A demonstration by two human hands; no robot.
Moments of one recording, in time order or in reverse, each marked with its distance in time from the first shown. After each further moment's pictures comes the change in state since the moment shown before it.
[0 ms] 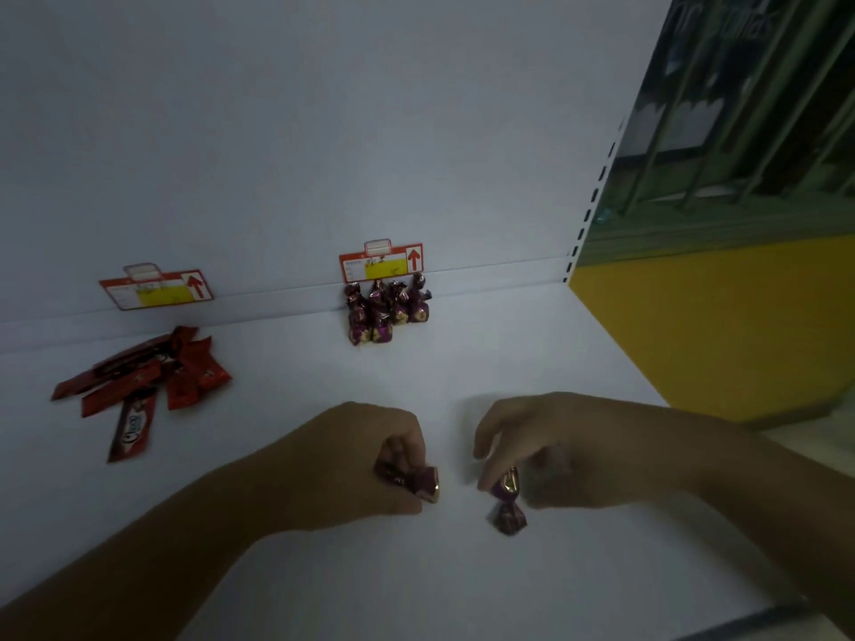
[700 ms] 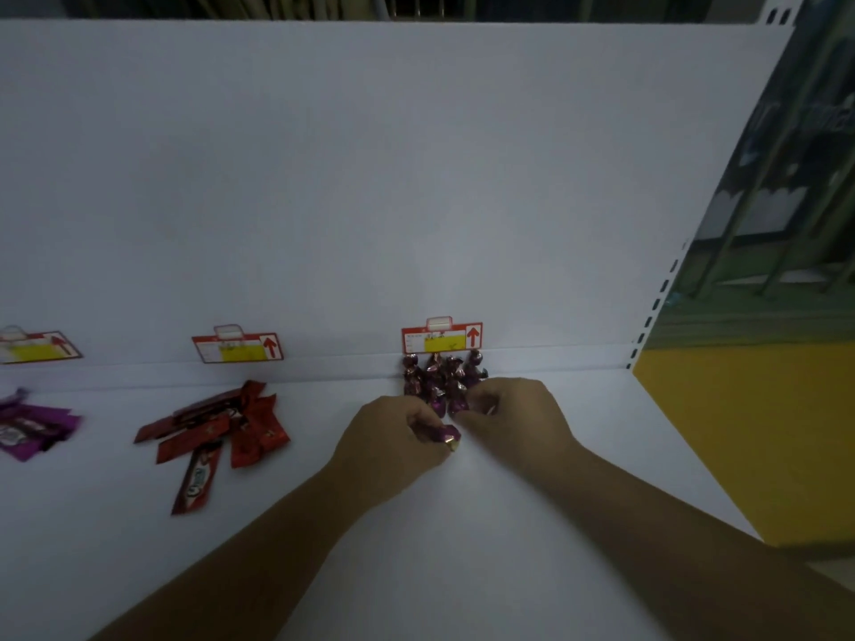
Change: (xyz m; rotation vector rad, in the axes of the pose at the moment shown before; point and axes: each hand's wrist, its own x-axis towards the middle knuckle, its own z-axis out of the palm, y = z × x) left_hand 0.056 -0.037 -0.019 -0.127 0.627 -0.217; right_hand 0.131 0.048 -0.002 -0.066 0.667 0.483
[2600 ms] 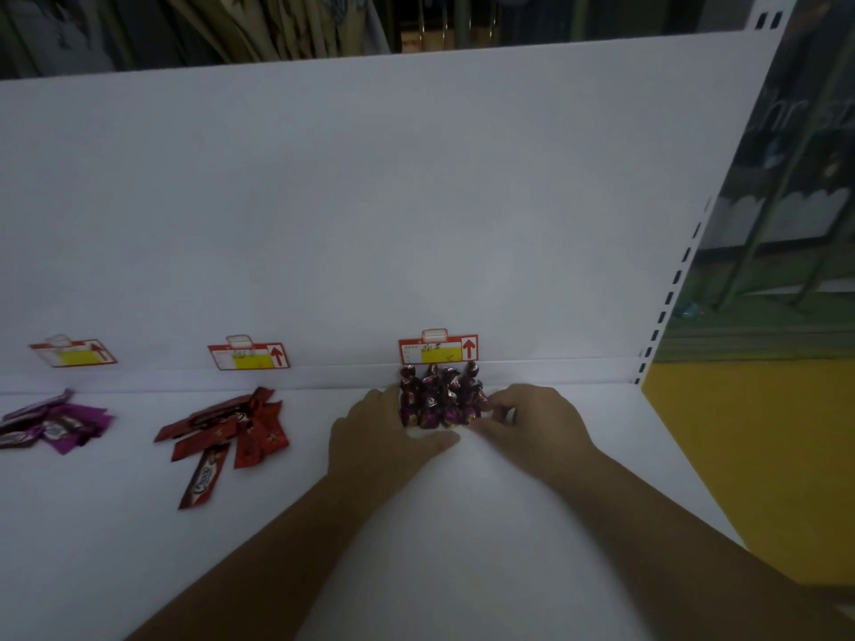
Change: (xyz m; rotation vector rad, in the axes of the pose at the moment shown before) left_hand 0.016 -0.011 0.021 0.377 0.196 -0.196; right_hand 0.006 0.028 -0.020 -0.053 -0.040 -0.099
